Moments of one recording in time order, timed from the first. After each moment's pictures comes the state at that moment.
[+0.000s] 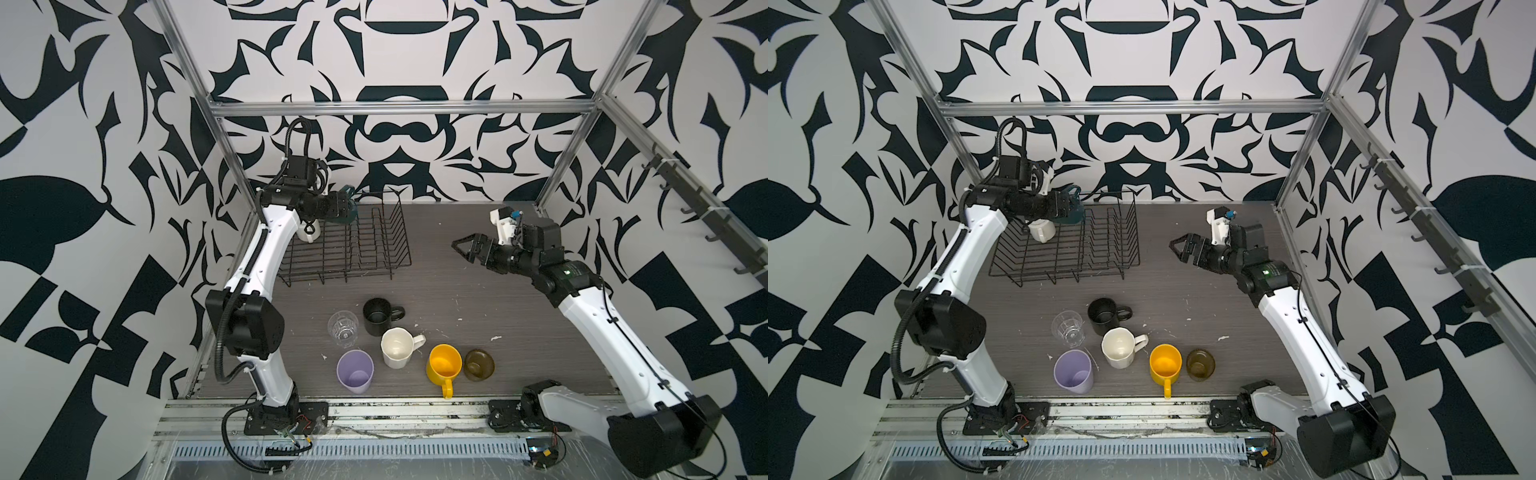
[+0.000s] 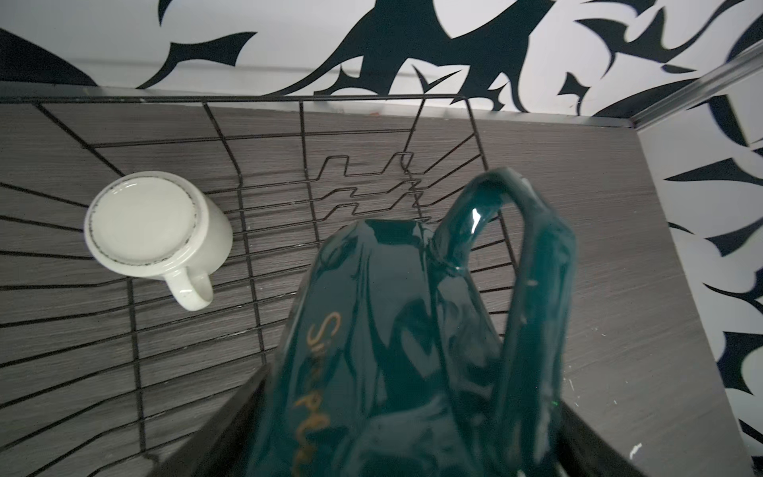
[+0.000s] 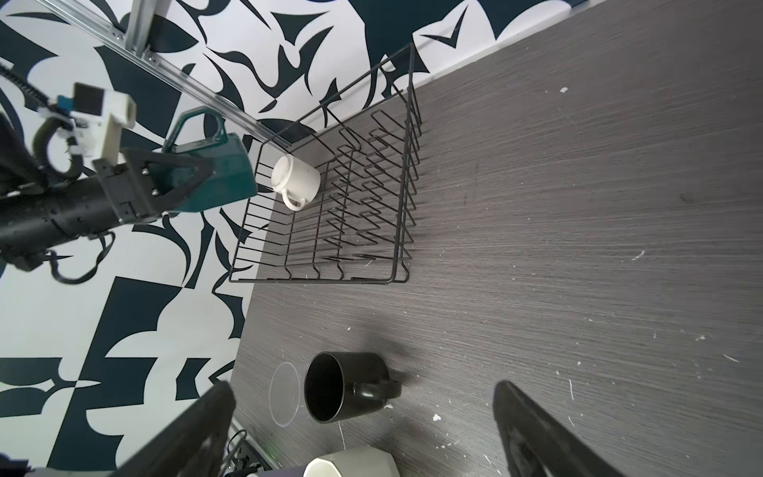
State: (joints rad) left arm -0.20 1.82 1.94 -0.95 0.21 -0.18; right arm 0.24 1.13 1.12 -0.56 -0.49 0.58
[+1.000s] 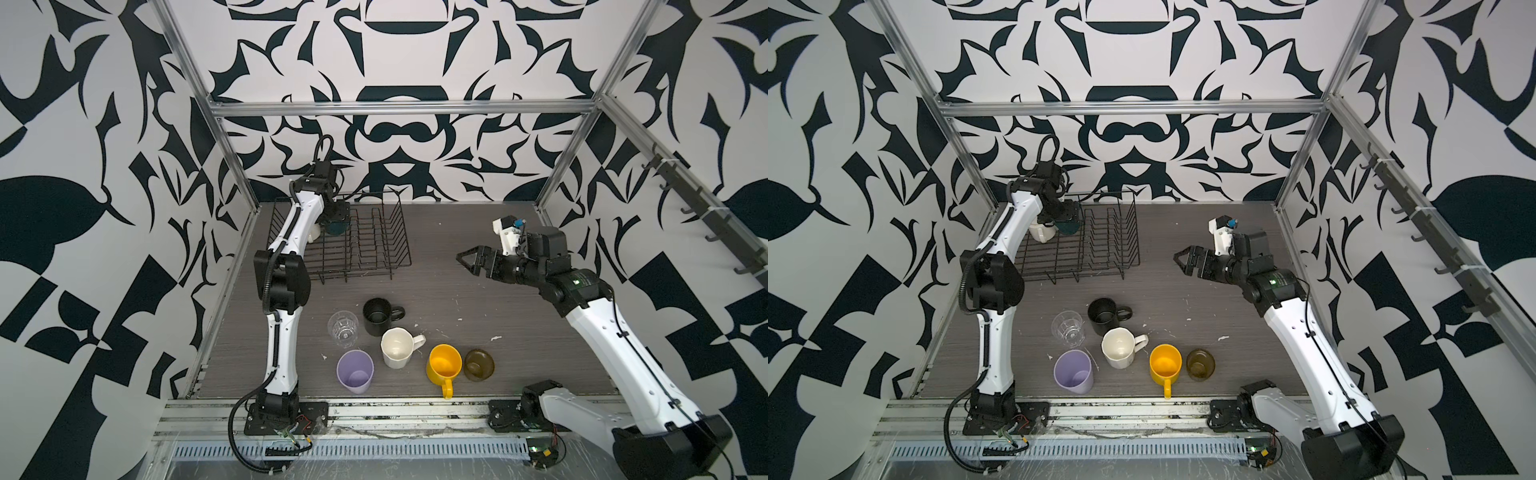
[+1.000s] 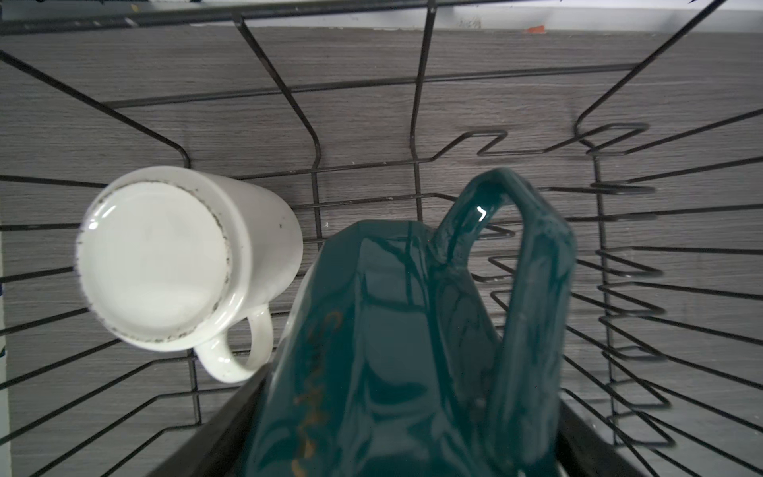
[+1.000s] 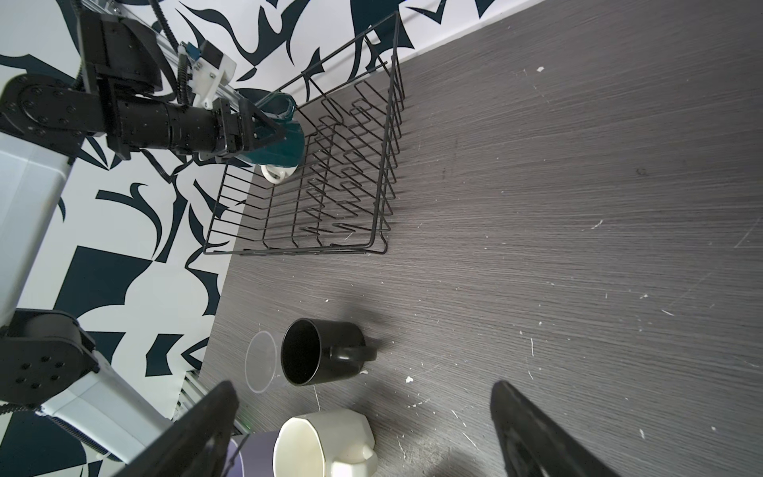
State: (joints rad) left arm -0.20 2.30 2.33 -1.13 -0.05 -0.14; right arm 0.24 1.06 1.10 -0.67 -0.47 0.50
